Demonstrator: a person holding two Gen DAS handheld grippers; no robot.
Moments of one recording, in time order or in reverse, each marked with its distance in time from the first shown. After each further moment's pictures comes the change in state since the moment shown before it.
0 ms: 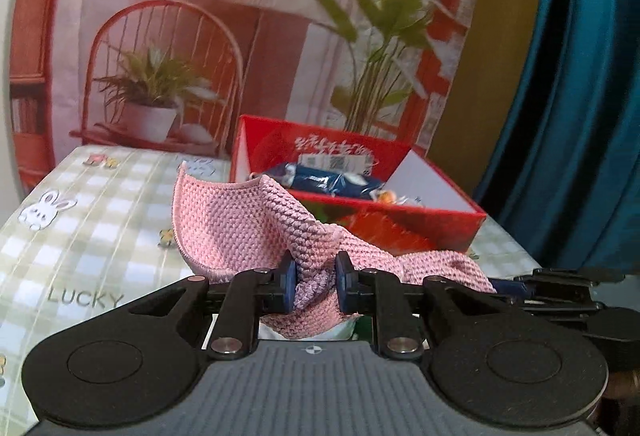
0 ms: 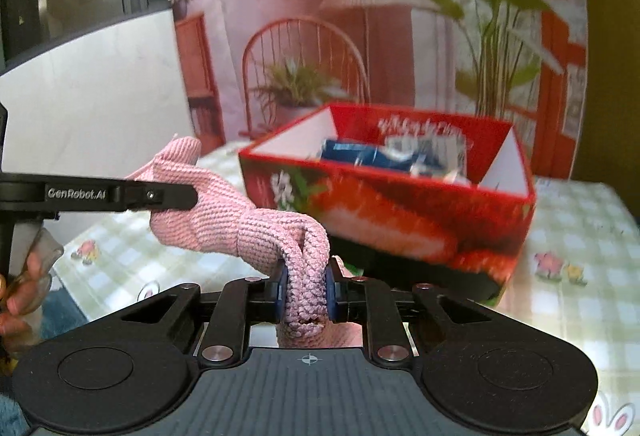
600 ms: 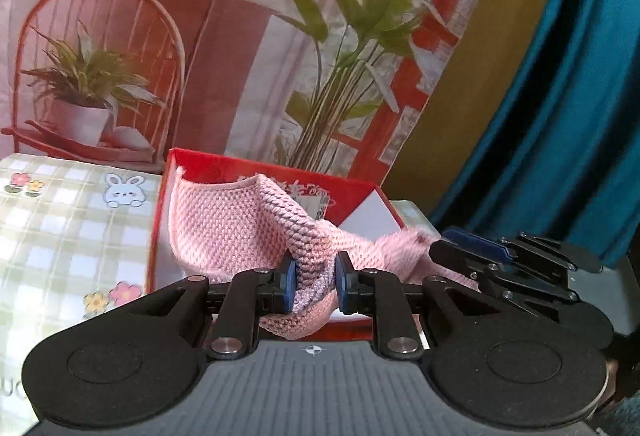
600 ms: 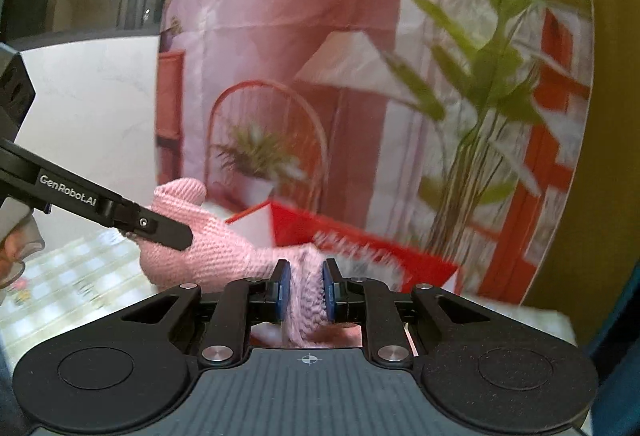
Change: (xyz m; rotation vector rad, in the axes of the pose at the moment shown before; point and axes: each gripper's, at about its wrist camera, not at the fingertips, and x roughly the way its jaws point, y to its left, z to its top) left arm 0.094 0.002 0.108 -0.082 0.112 -0.168; right arm 0.027 -0.059 0.110 -0.179 -0.141 -0.104
